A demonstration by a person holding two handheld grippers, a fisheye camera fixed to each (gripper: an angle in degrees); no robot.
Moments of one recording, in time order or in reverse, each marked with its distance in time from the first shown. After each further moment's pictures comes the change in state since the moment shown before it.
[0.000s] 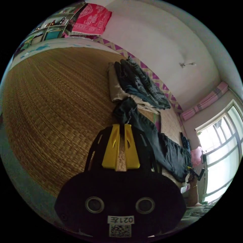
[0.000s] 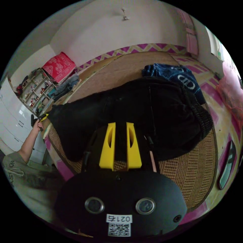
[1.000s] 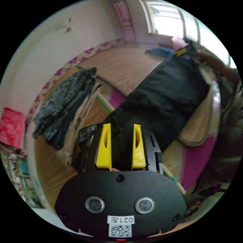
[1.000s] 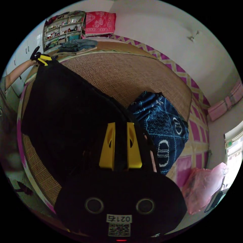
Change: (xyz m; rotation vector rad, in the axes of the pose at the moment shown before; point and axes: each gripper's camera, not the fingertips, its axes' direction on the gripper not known) left arm 0.194 0.044 0.105 -0.335 -0.379 1.196; right arm 0.016 -0.153 0.067 -0.197 0.219 -0.664
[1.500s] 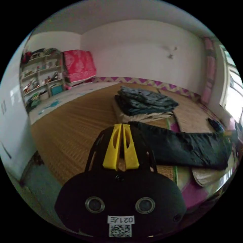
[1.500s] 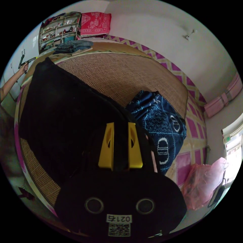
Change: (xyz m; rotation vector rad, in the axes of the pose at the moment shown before) left arm -0.030 0.125 -0.090 0.282 -0.127 -0.769; right arm 0.007 0.005 -0.007 -0.005 0.037 0.040
